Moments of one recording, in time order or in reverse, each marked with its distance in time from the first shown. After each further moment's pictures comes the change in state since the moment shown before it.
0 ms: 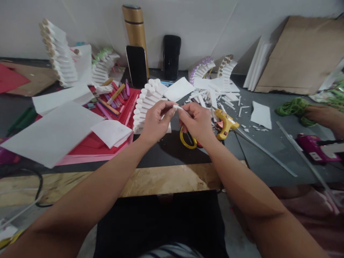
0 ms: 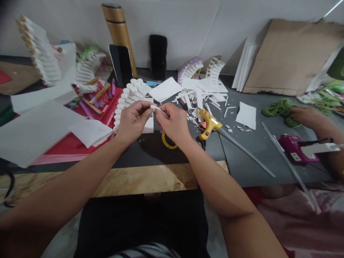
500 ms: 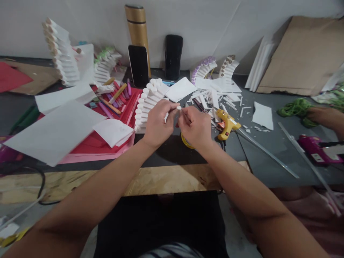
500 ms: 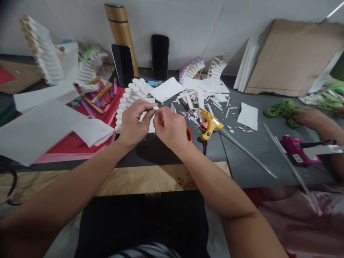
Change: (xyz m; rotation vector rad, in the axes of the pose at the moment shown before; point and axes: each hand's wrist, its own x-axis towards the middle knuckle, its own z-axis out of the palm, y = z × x) left_hand -0.004 0.002 0.002 0.308 0.069 0.260; right_hand -0.012 0.000 0.008 -0.447 0.156 -0.326
